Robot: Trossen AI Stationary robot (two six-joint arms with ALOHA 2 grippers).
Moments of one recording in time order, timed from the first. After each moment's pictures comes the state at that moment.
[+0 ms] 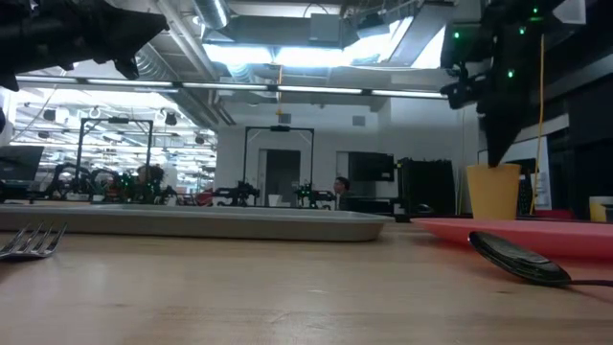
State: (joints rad) left arm 0.10 0.15 0.02 0.53 -0.04 -0.02; right arm -0.42 1.16 0.82 -1.00 0.23 0.12
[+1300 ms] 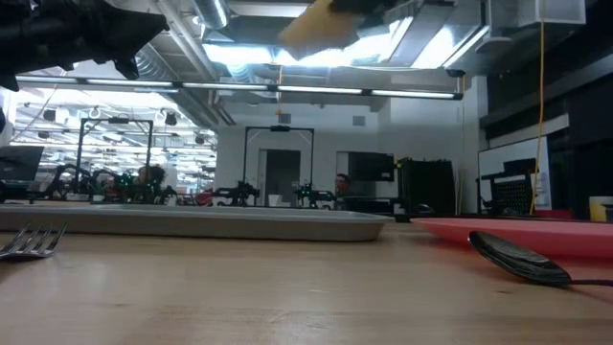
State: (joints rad) left arm 0.10 0.15 0.02 0.52 -0.04 -0.02; right arm -0.26 1.45 1.40 -0.35 -0.15 -0.27
